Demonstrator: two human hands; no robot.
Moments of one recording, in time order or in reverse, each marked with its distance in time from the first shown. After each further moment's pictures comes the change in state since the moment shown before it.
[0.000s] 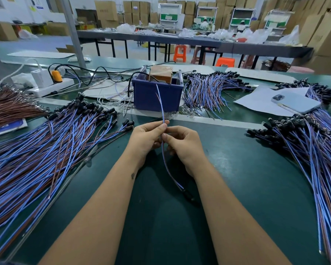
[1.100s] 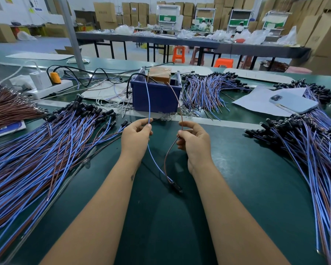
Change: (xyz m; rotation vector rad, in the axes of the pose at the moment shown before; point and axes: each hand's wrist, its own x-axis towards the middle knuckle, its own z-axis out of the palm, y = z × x) left_hand 0.013 -0.011 -0.013 0.189 0.300 0.184; right_hand -0.005 -0.011 -0.012 0.194 0.299 -0.003
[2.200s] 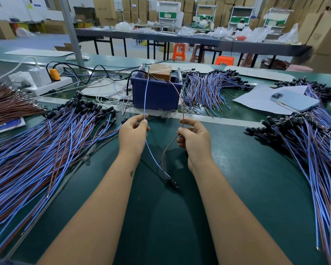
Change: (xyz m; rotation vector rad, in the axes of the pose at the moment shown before) left_hand 0.004 -0.001 -0.001 -0.014 0.077 -0.012; right_hand -0.002 -0.001 0.000 -0.005 0.005 -0.002
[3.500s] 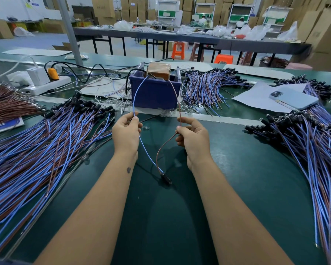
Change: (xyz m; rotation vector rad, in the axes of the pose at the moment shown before) left_hand 0.002 0.004 -0.002 -0.176 0.125 -0.073; right_hand 0.001 0.003 0.000 -0.011 -0.018 0.005
